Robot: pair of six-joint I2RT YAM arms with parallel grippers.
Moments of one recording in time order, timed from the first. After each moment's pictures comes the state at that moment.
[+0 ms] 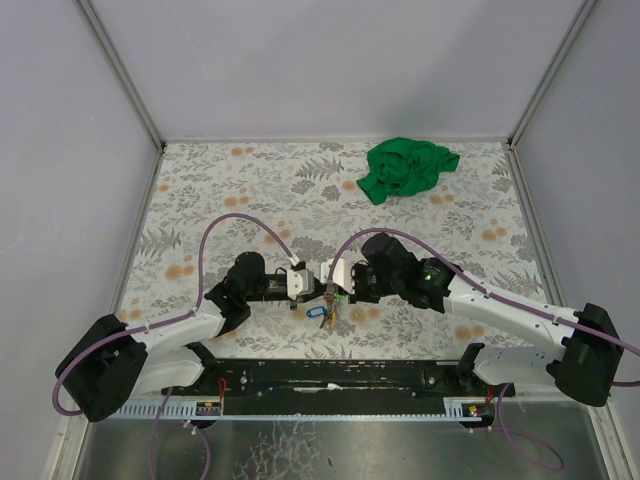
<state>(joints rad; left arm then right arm) -0.72 1.14 0.35 0.63 0.75 0.31 0.95 1.20 0.86 -0.43 -0.26 -0.61</state>
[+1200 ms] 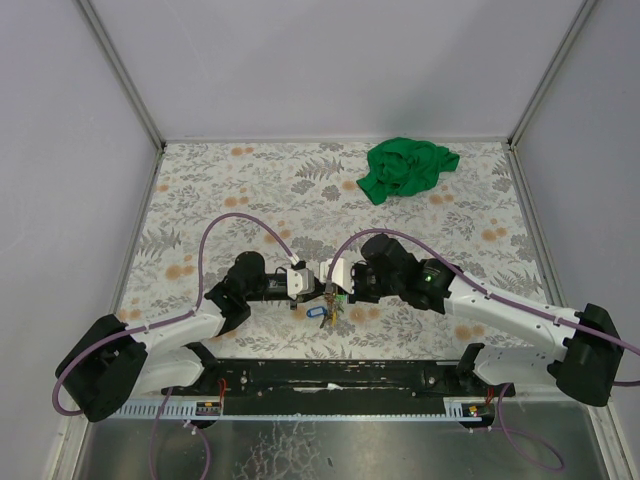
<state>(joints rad) -0.72 1.14 0.35 0.63 0.75 0.30 0.96 1.19 0.87 -0.43 -0.22 -0.59</state>
